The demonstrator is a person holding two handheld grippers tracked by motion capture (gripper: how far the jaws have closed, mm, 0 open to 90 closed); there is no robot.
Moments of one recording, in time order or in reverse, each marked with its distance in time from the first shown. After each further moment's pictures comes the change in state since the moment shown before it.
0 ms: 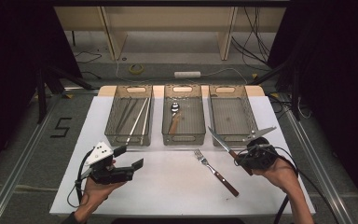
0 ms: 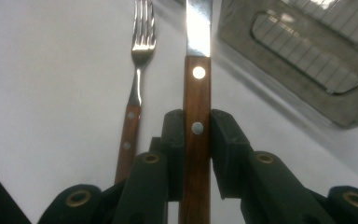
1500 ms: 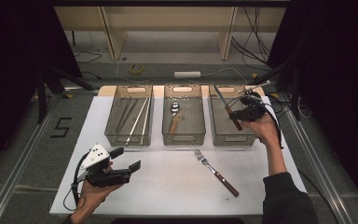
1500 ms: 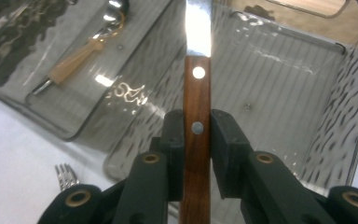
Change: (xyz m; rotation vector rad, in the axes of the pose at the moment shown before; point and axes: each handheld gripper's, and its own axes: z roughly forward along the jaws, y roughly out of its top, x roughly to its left) left arm -0.001 -0.003 -0.008 -0.012 0.005 0.019; right arm -0.075 0.104 0.020 -0.116 -0.097 0.225
